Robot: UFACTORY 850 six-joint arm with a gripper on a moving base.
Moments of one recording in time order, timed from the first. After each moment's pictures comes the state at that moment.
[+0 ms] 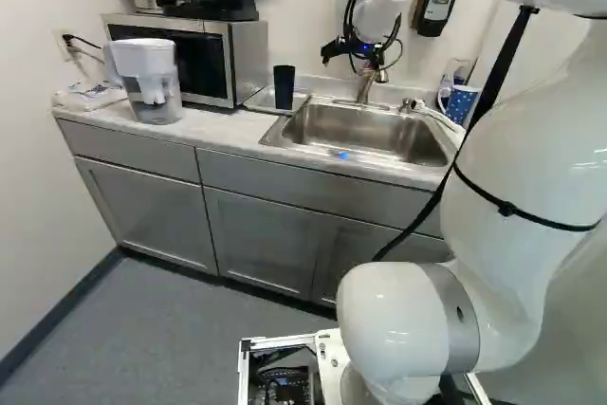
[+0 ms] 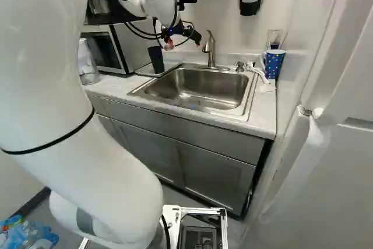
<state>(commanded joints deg) -6.0 -0.8 -67.0 0.1 -13.6 5.3</state>
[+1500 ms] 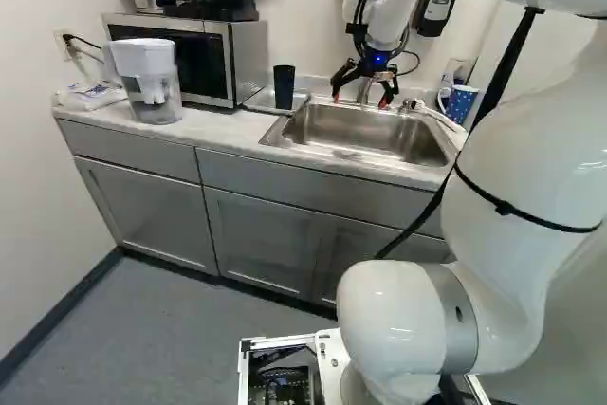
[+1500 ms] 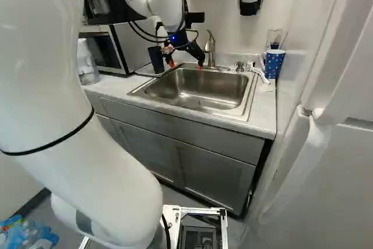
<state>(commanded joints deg) -10.1 -0.5 -66.6 0.1 -39.3 5.3</state>
